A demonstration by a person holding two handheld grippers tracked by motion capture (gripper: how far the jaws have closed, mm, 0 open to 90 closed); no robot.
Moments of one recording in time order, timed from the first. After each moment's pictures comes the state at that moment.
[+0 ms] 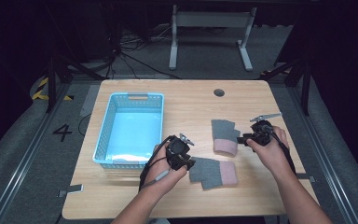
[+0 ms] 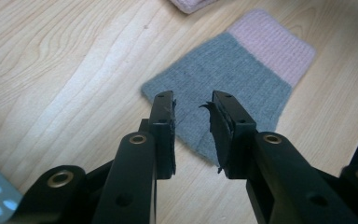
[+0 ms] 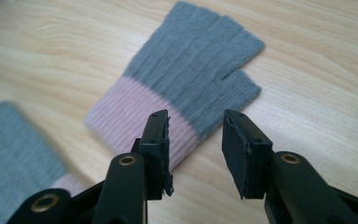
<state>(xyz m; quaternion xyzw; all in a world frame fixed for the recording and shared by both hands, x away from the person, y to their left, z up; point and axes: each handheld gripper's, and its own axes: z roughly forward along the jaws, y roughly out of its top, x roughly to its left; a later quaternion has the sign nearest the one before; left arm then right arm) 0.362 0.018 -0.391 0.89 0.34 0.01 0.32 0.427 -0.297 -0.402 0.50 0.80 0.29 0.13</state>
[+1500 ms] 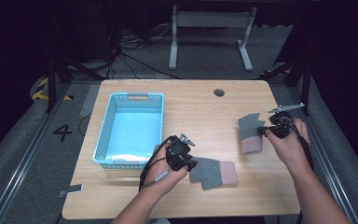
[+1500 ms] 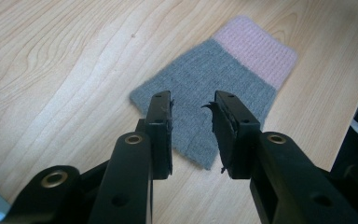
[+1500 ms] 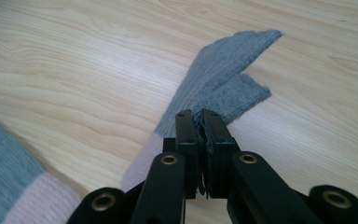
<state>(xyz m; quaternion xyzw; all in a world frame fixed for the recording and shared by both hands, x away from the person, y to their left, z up) 0.358 0.016 -0.388 0.89 0.32 0.01 0.33 0.413 -0.332 -0.351 0.52 0.79 0.26 0.18</state>
